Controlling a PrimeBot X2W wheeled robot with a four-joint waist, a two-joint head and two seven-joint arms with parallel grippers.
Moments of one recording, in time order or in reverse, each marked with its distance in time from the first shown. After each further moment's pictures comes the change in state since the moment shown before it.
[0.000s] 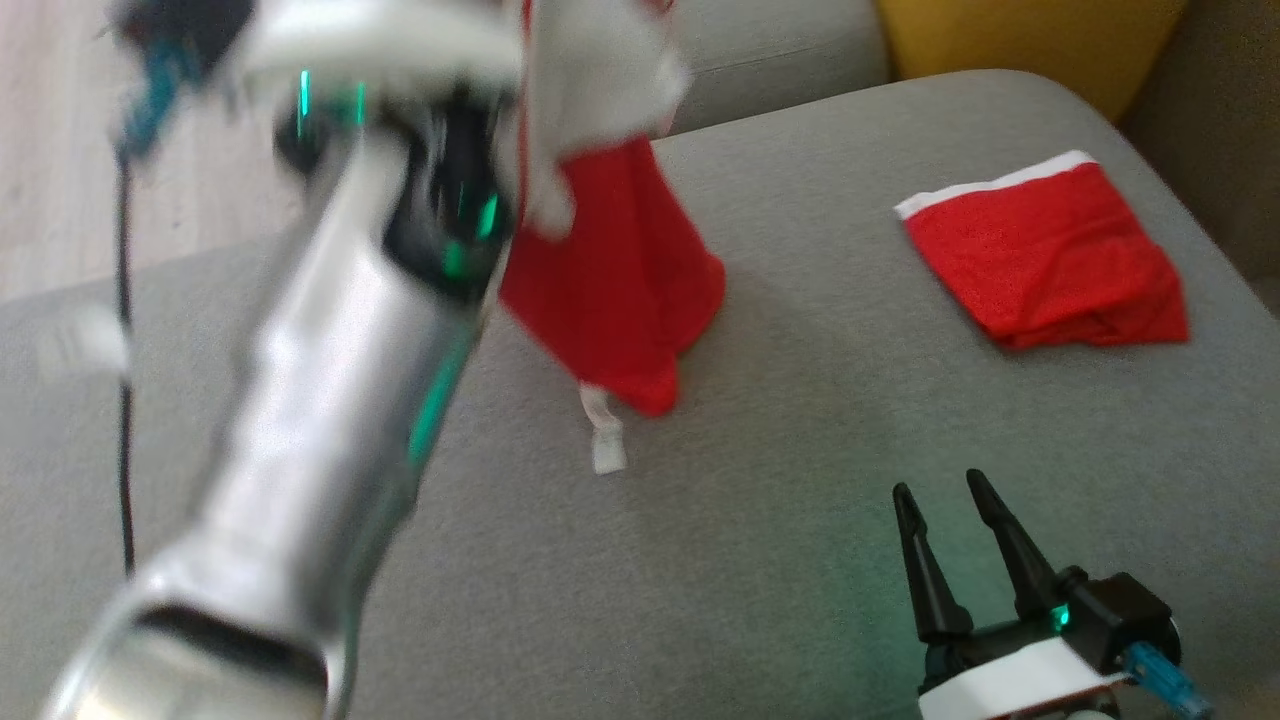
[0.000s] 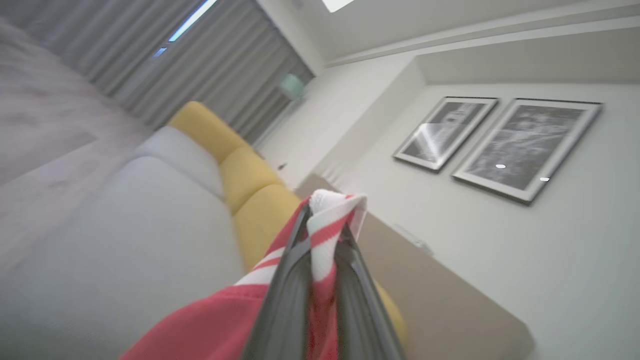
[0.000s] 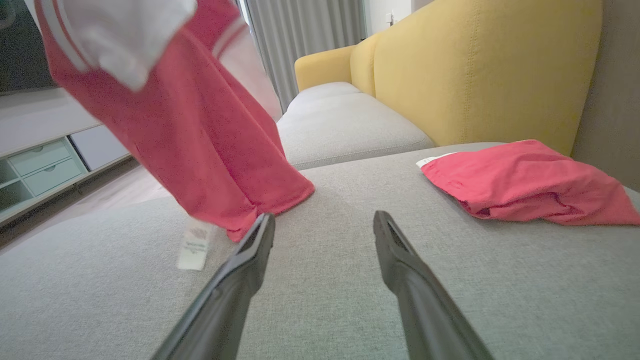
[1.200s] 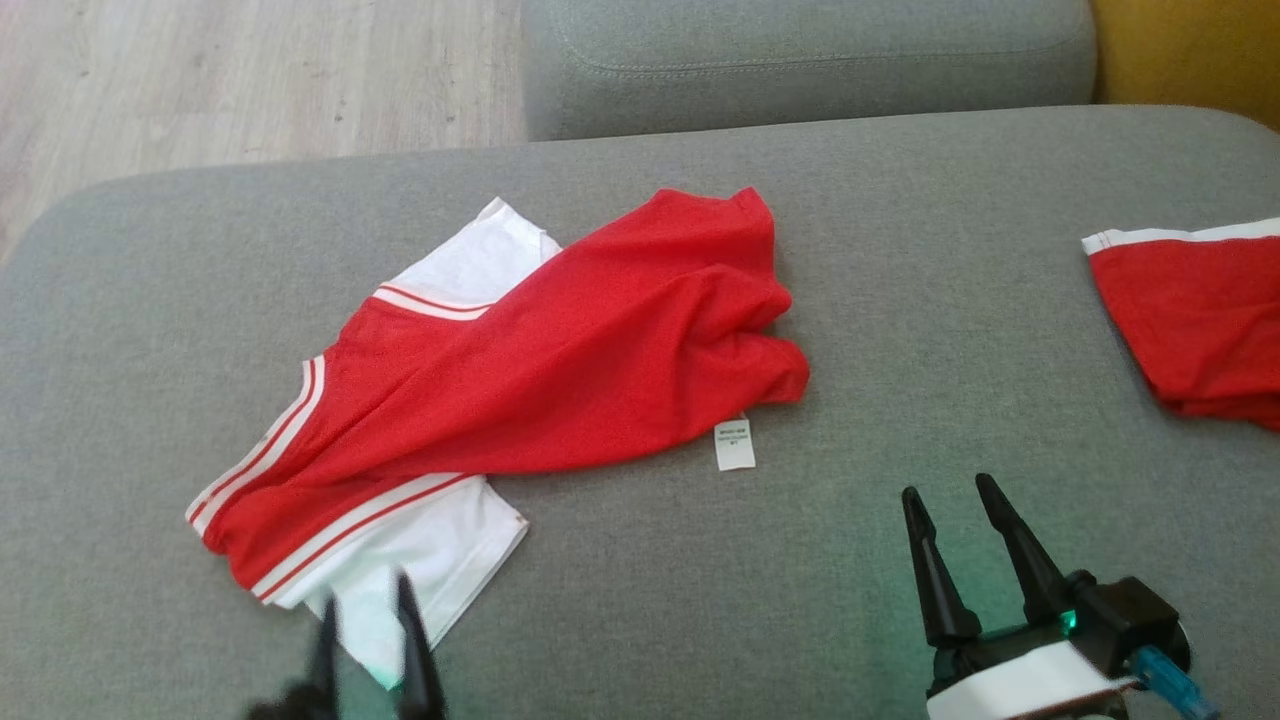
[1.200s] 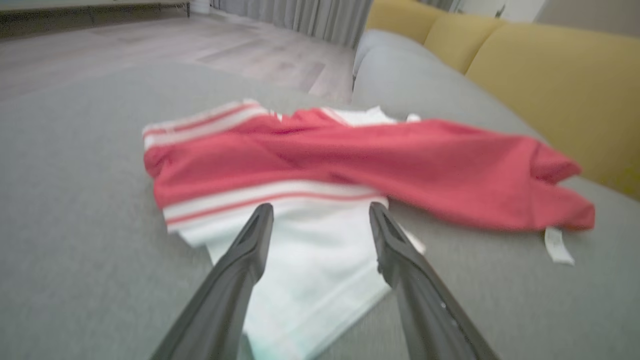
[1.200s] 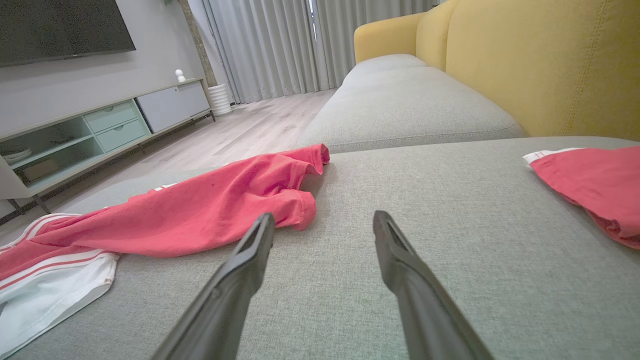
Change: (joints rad) left arm 1.115 0.019 0.275 -0.294 0.755 -0.062 0.001; right arm 0.005 -0.006 -0.012 0.001 -0.003 0.000 0.000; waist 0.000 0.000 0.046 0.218
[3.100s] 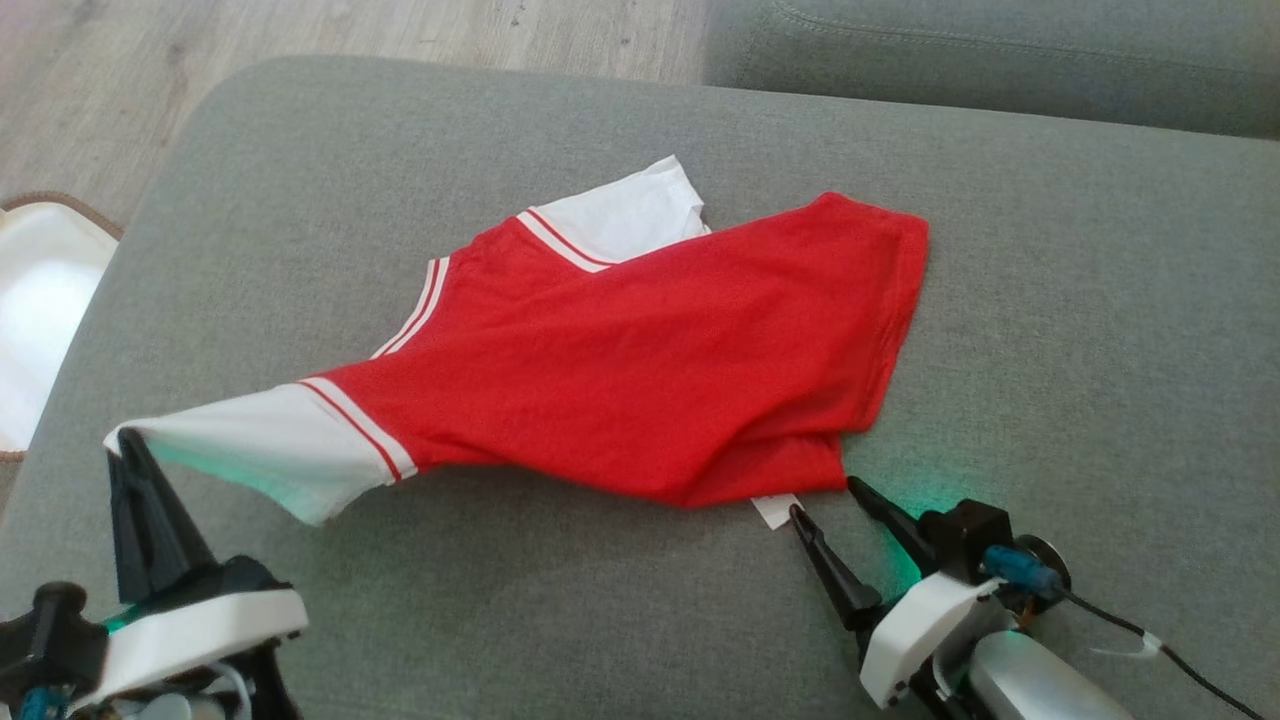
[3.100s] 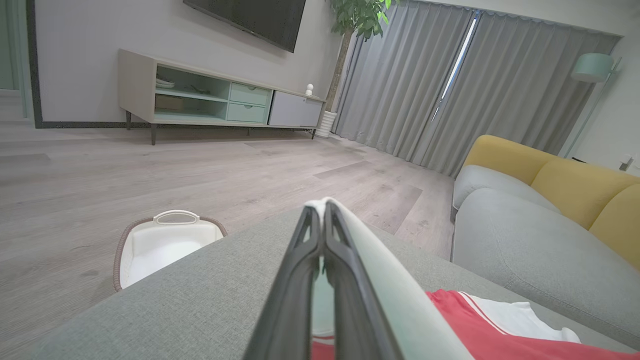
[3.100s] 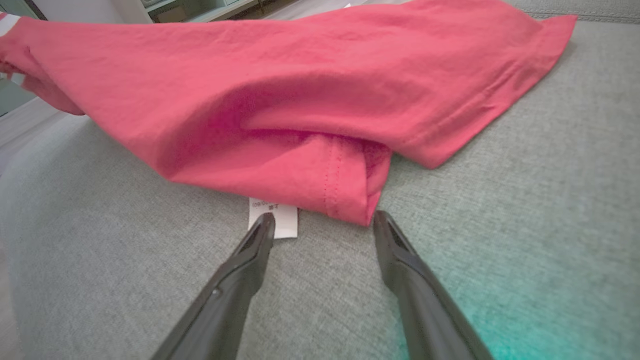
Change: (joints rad) left arm -0.130 0.005 0.283 -0.152 -0.009 -0.046 0.003; right arm -0.381 -0.129 0.471 0.513 0.232 0.000 0.000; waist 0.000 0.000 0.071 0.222
